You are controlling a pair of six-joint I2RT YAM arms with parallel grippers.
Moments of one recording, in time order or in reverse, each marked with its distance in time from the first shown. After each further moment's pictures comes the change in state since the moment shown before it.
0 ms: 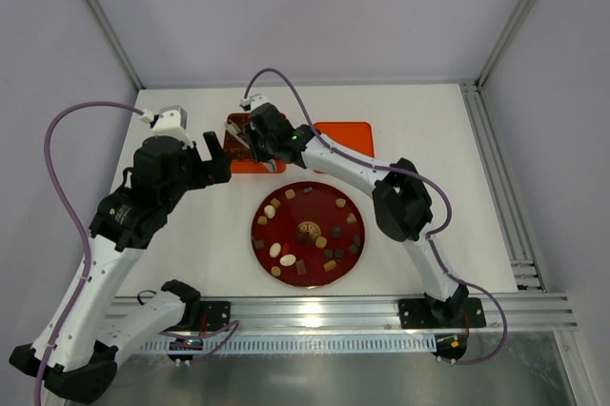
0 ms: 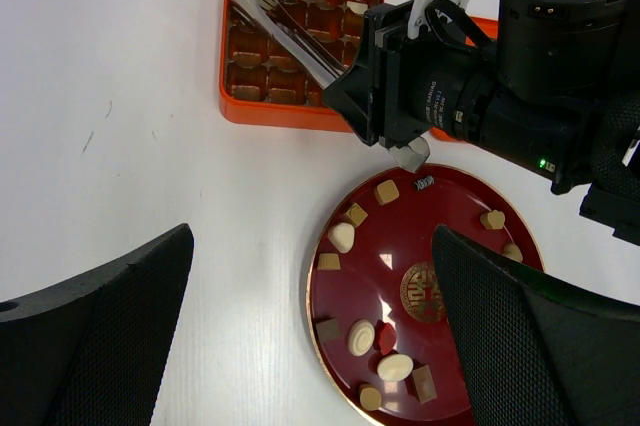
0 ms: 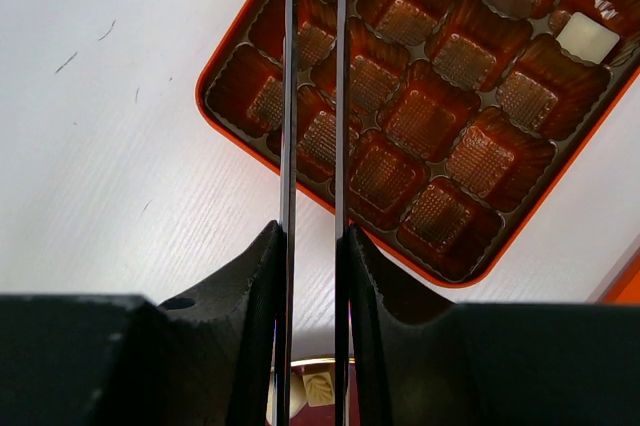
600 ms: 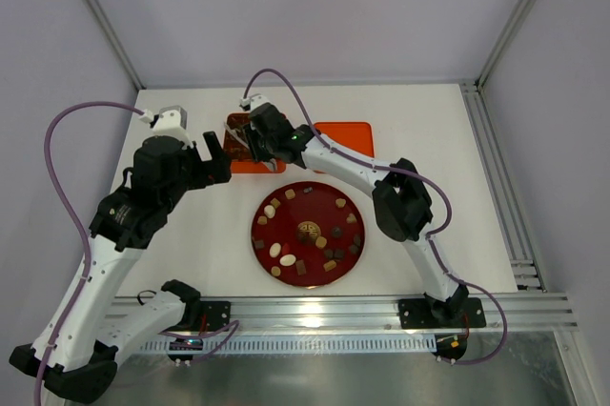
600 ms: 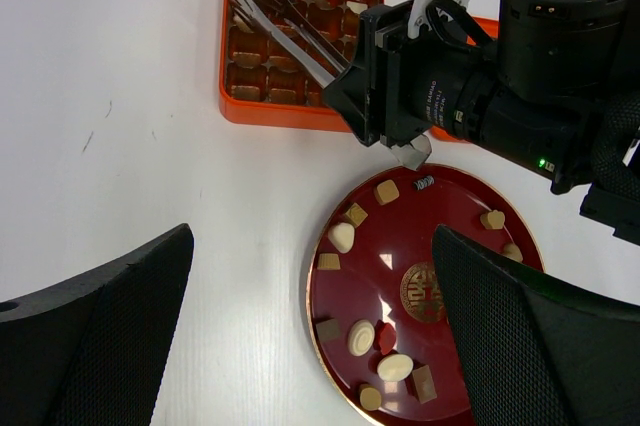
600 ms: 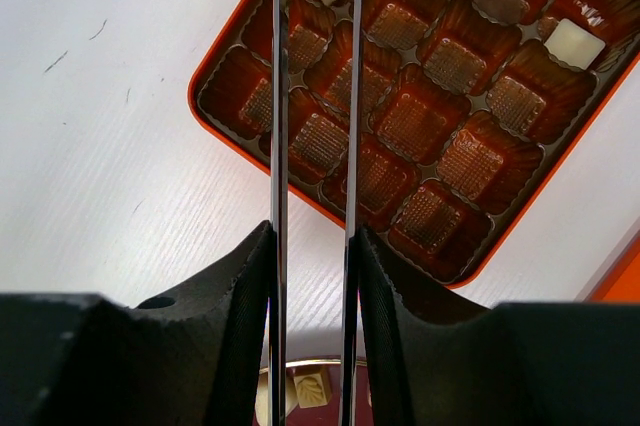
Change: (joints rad) left arm 0.000 0.000 0.000 0.000 0.000 0.000; right arm 0.000 0.001 0.000 0.000 0.012 -0.020
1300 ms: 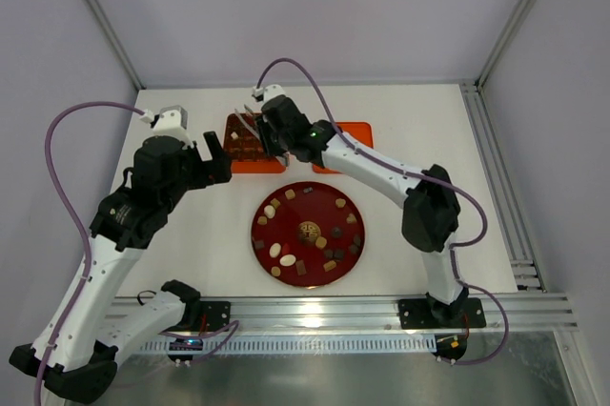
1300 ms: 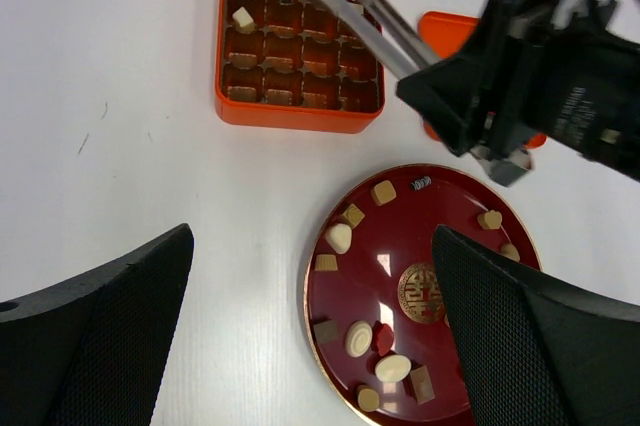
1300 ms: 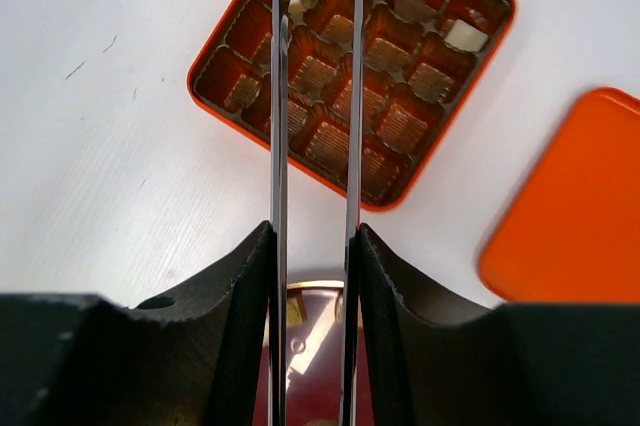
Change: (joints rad) left arm 0.000 0.001 -0.002 0.005 0.004 0.000; right arm 0.000 -0.167 -0.094 -0.034 0.071 -0.008
